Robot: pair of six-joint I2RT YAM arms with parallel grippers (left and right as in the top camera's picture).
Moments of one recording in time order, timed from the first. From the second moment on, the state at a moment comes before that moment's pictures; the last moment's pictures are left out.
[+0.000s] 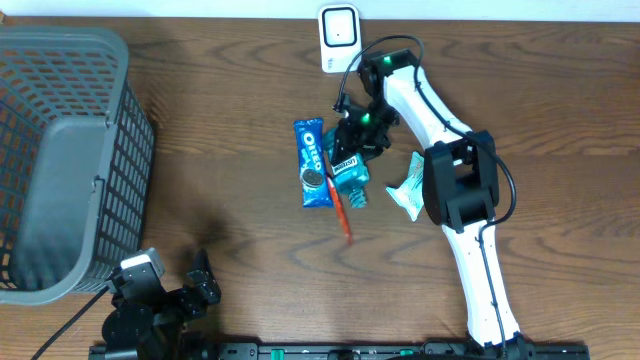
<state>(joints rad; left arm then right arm) 0.08 0.01 0.51 -1.02 0.01 -0.28 0.35 2.61 2.26 -1.43 -0.60 -0.03</state>
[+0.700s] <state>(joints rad) 0.08 0.01 0.51 -1.02 0.01 -0.28 0.44 2.66 2.60 -1.67 -0.12 0.22</state>
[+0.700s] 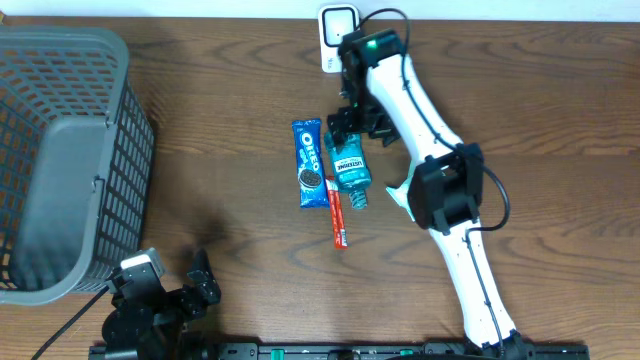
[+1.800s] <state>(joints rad) 0.08 0.01 0.51 -1.02 0.01 -0.28 0.68 2.22 2.57 -1.69 0.09 0.40</state>
